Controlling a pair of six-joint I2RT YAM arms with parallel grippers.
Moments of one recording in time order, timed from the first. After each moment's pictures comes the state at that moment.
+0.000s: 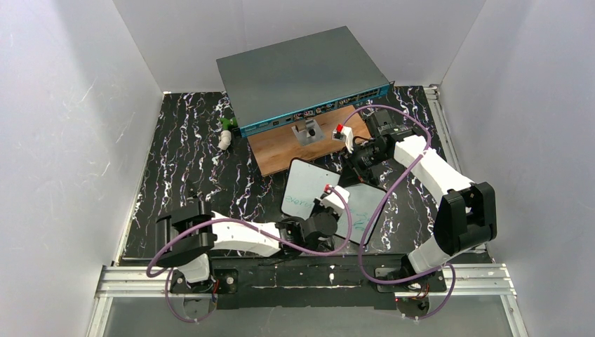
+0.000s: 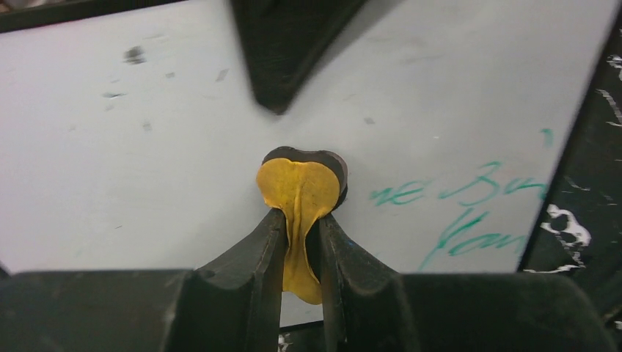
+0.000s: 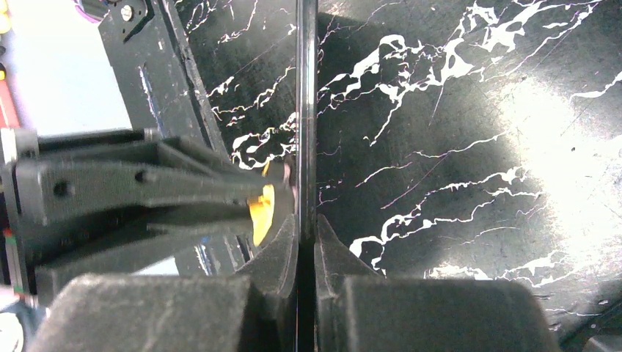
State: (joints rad) left arm -1.36 1.61 0.80 0.37 -0.78 -0.23; right arm 0.37 1.55 1.25 -0.96 -0.85 -0.50
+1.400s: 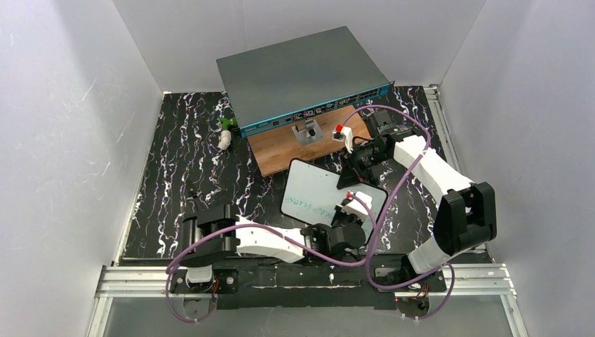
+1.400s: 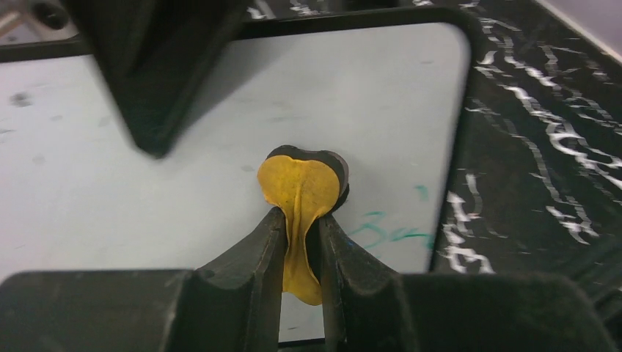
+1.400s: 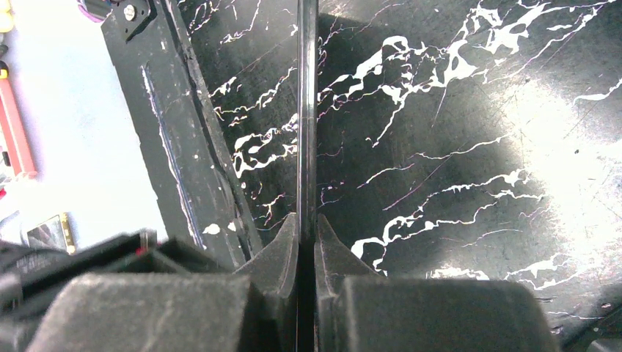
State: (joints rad) left arm -1.46 1.78 1.03 0.31 -0.95 -0.30; right arm 0.37 1.55 1.25 -0.96 -0.86 -0.50
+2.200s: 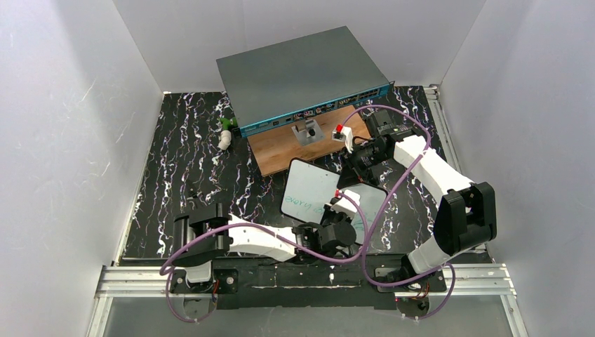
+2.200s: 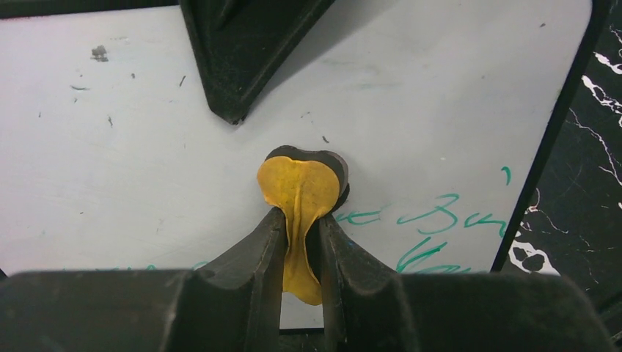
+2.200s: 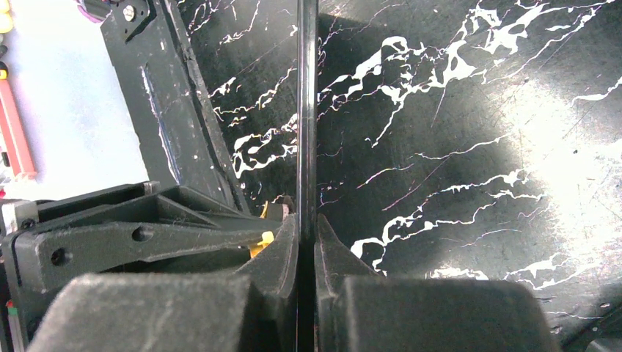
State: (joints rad) left arm -1.44 1.74 0.96 0.30 -0.96 -0.34; right arm 0.38 1.55 1.25 -0.96 -0.86 -0.50
